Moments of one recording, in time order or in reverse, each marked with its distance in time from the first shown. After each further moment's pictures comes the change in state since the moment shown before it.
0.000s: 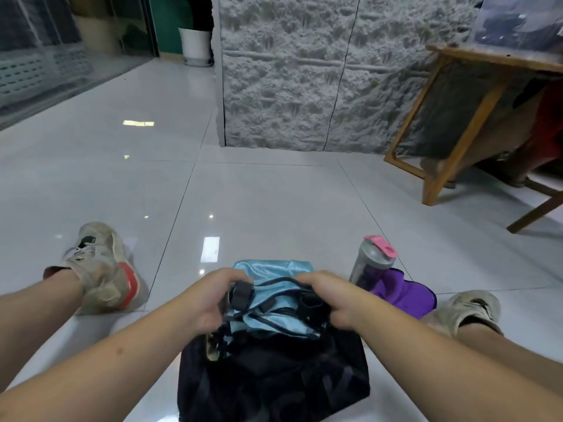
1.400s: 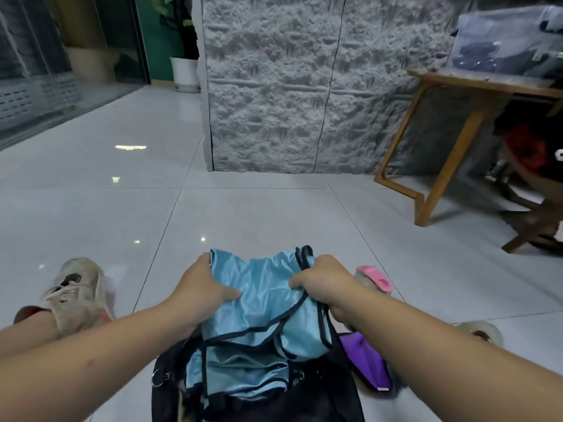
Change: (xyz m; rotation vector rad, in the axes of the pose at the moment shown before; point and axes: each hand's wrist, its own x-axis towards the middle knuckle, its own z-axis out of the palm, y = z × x) left_hand 0.038 0.064 0.016 0.484 0.273 0.378; right_hand -0.009 -0.085 -0.021 -0.332 0.349 -0.206
